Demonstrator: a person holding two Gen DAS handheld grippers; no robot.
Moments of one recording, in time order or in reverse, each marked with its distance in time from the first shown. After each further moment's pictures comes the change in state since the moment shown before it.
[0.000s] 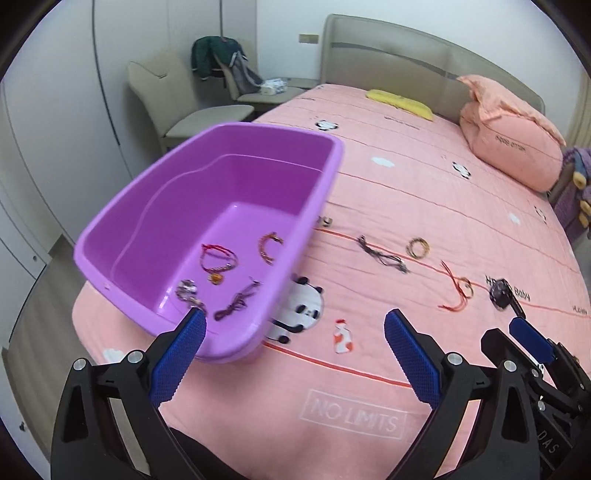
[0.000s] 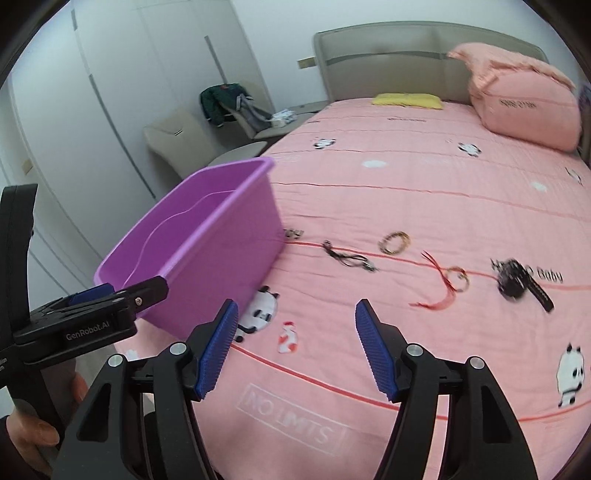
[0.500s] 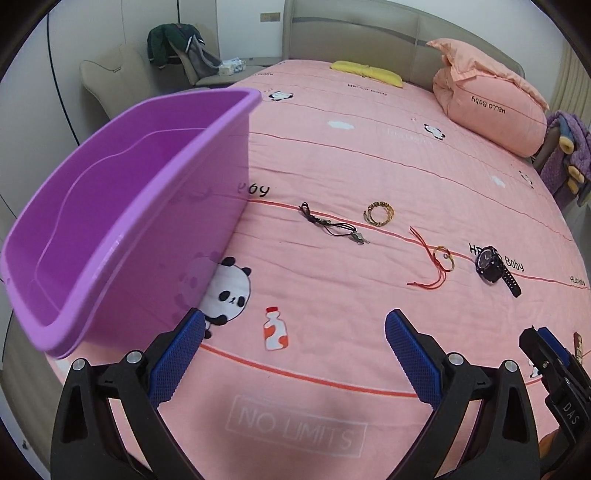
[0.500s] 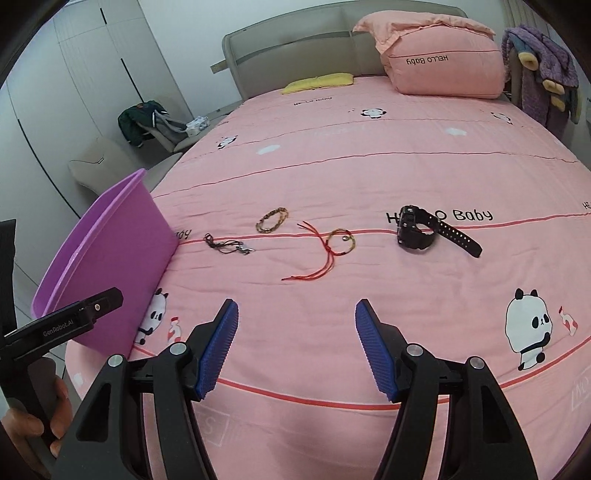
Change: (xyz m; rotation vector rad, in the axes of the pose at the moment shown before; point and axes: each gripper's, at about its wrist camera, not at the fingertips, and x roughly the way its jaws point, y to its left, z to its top) left arm 0.071 -0.079 -0.018 0.077 0.072 -0.058; right arm 0.002 -0.130 -0.034 0.186 0.001 -0.198
